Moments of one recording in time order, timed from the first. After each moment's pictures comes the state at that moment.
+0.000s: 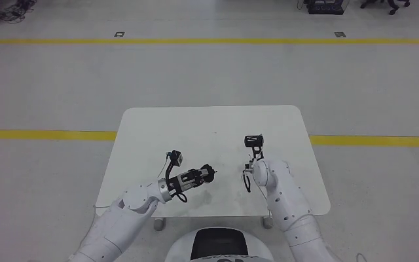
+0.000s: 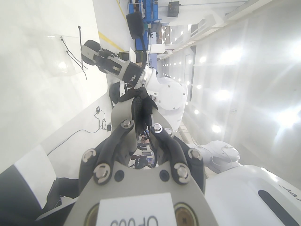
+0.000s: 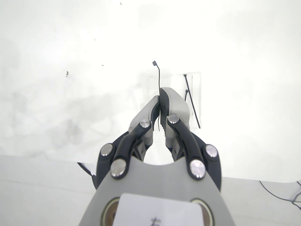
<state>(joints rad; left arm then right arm) 1.48 -1.09 -1.03 -1.45 -0.45 -0.34 -0.75 -1.42 -1.54 1.30 -1.48 -1.45 0.22 1.04</state>
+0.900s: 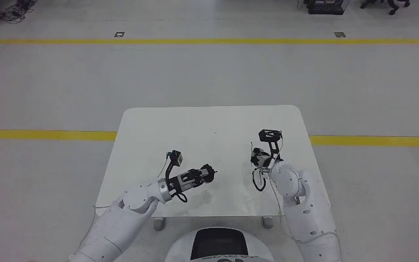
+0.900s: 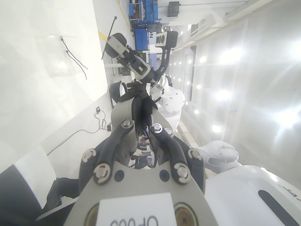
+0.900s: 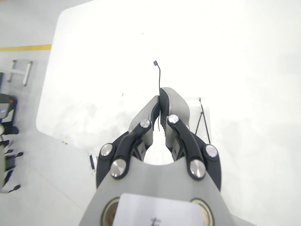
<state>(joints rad) 1.48 -1.09 -1.03 -1.45 -0.45 -0.34 -0.75 -1.58 -1.51 1.48 -1.69 -1.12 -0.07 0.81</state>
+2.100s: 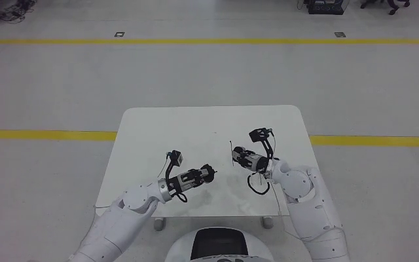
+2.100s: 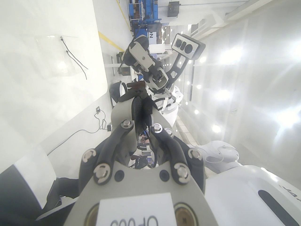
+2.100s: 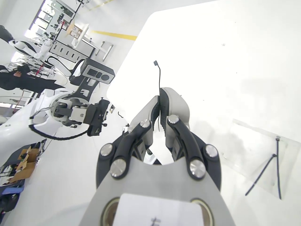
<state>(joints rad) 1.48 -1.09 -1.03 -1.45 -0.45 -0.34 -0.75 -1.53 -1.43 1.42 -1.64 -0.76 -0.34 0.82</state>
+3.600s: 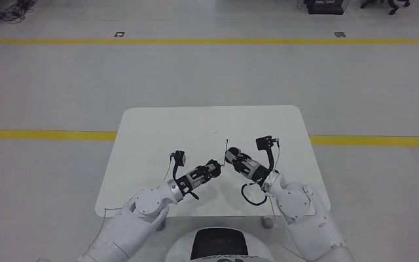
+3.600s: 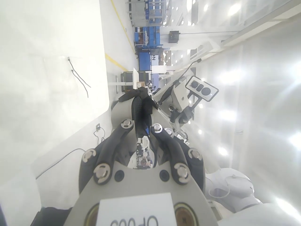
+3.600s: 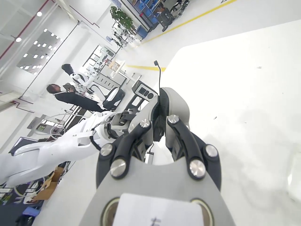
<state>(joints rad) 1.49 -1.12 -0.95 -1.51 -0.39 -0.28 -0.46 -1.66 -1.33 1.29 -1.76 -0.56 -0.34 0.47</state>
